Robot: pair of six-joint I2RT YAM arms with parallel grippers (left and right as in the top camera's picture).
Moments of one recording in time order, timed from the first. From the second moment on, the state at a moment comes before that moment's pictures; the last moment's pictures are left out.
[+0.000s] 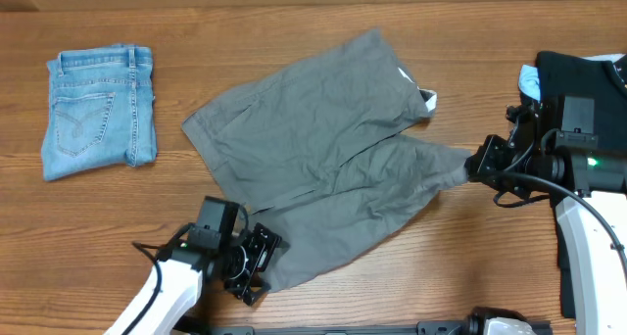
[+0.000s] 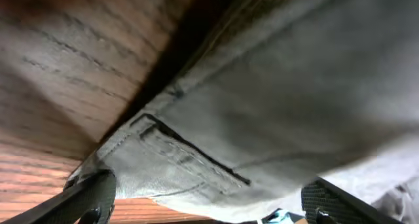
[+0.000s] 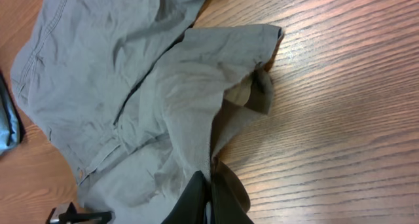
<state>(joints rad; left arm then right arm) -0.29 1.15 0.36 -0.54 0.57 -1.38 -0.13 1.25 1.16 -1.11 -0.36 0.31</state>
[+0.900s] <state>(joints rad) -0.29 1.19 0.44 -0.67 0.47 -1.35 -0.13 1.25 1.16 -1.11 -0.36 0.30</state>
